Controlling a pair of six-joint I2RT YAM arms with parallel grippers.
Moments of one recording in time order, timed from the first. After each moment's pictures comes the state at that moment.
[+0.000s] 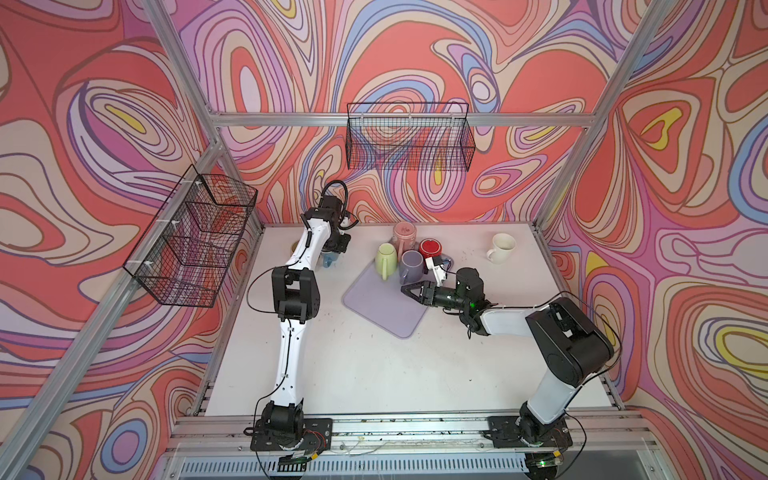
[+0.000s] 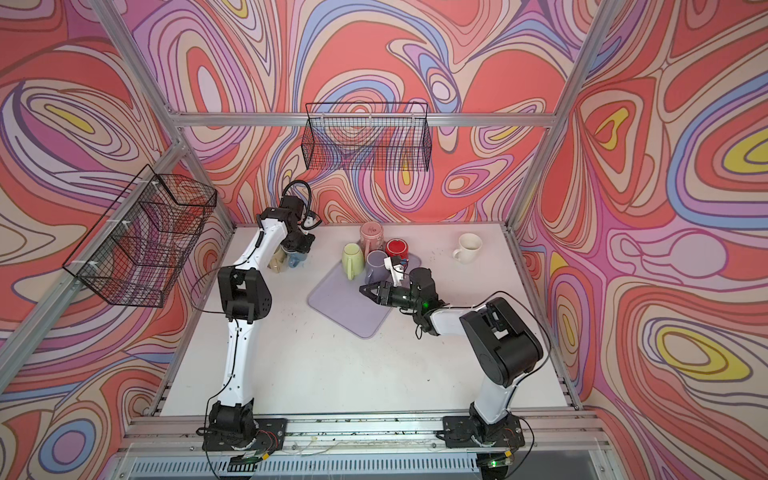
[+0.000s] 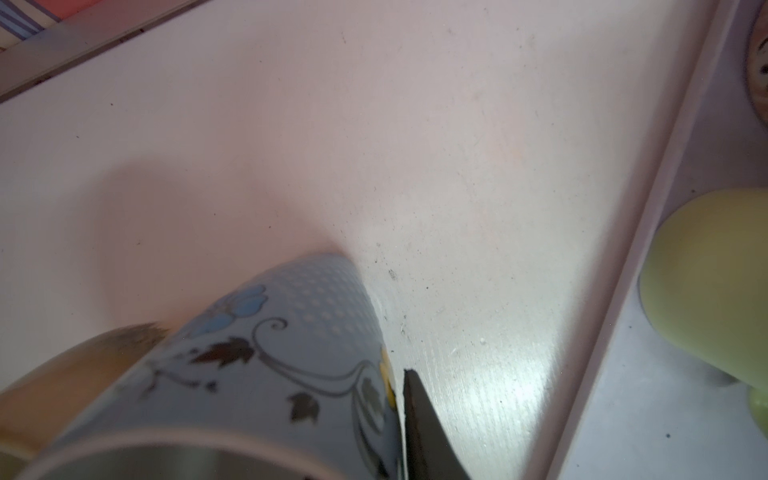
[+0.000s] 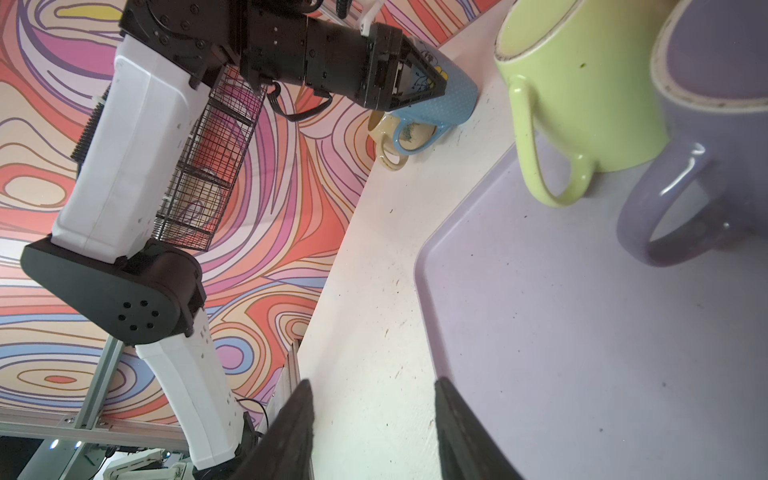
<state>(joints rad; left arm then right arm) -0.12 2.52 2.48 -1.14 0.00 0.18 0.47 1.75 0.75 0.78 -0.72 0.88</state>
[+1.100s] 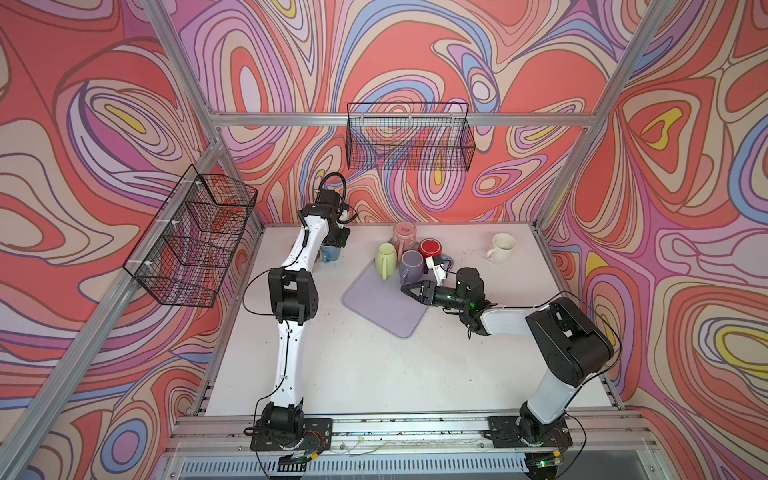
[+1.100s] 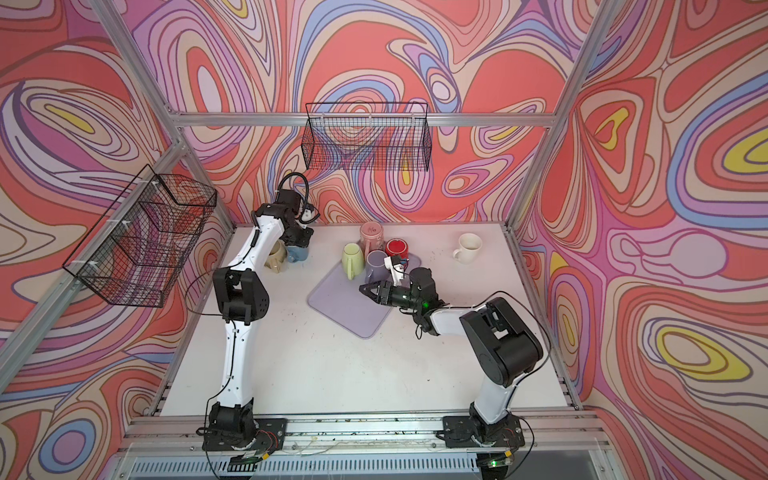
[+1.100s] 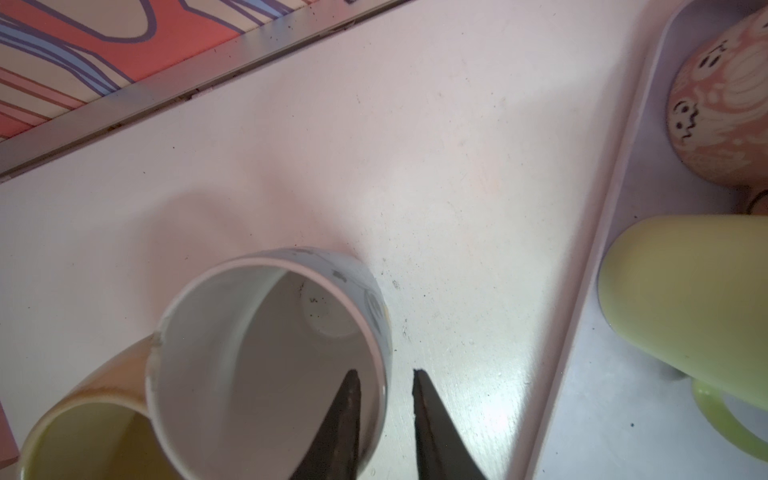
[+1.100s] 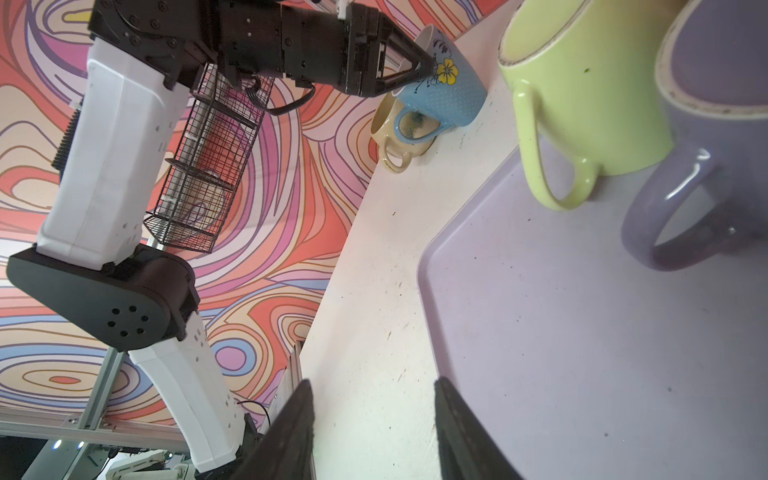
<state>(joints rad) -0.12 2.46 2.48 -1.12 0.01 0.18 0.47 1.75 0.75 0.79 -0.72 0.88</state>
